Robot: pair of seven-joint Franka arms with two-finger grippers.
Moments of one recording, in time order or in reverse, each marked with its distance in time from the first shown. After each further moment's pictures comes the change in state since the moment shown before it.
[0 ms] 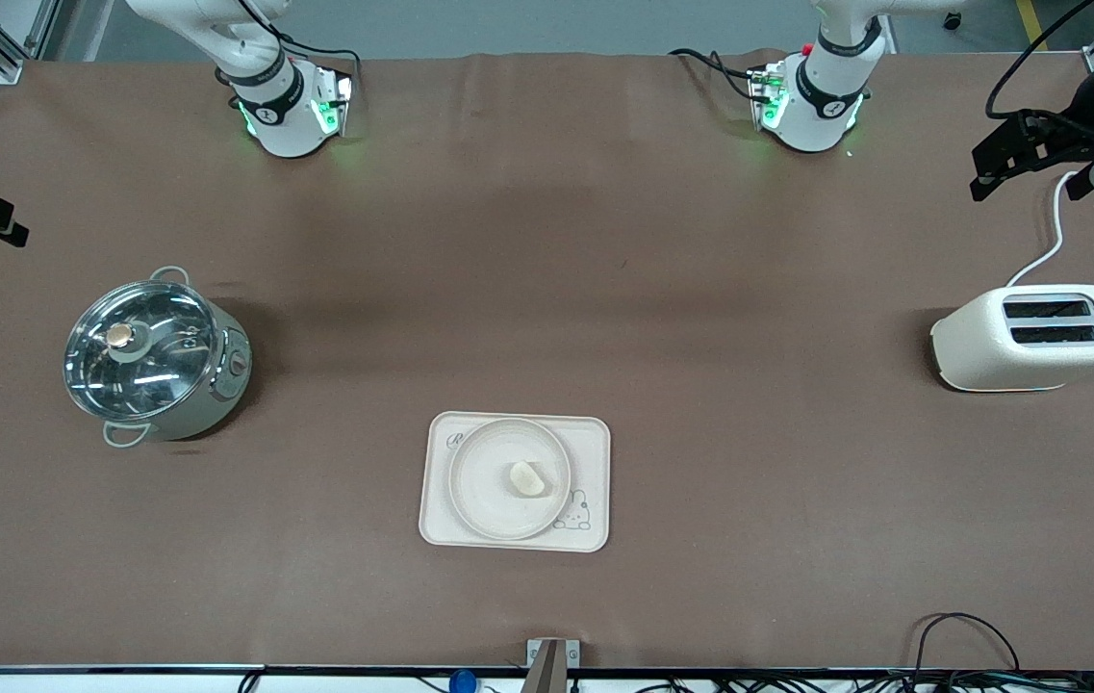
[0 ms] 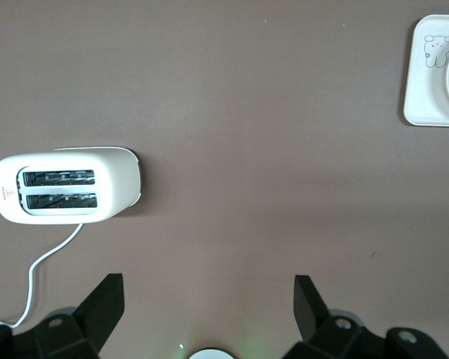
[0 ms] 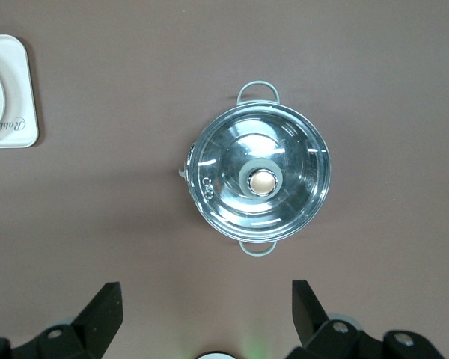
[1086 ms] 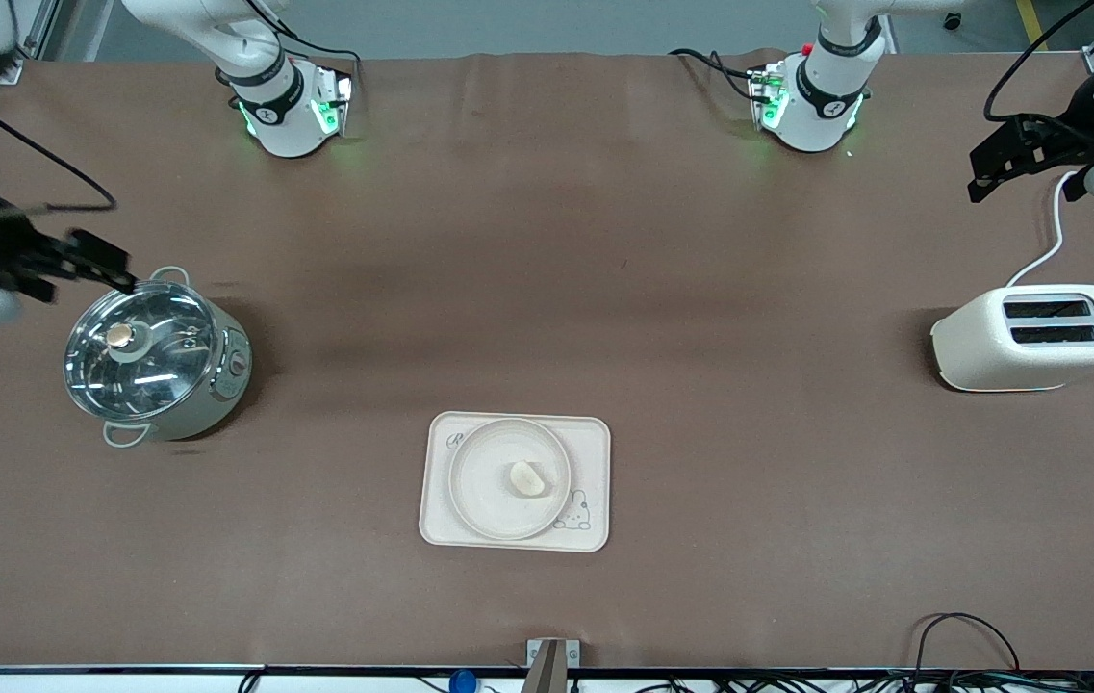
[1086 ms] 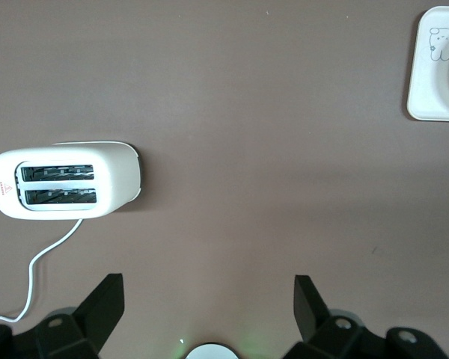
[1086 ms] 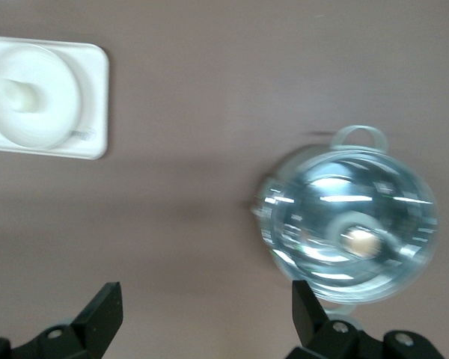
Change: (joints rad) left arm 0.000 0.009 0.001 -0.002 0.000 -0.008 0.000; right arm 0.145 0.128 0.008 -0.028 0.145 0.182 0.058
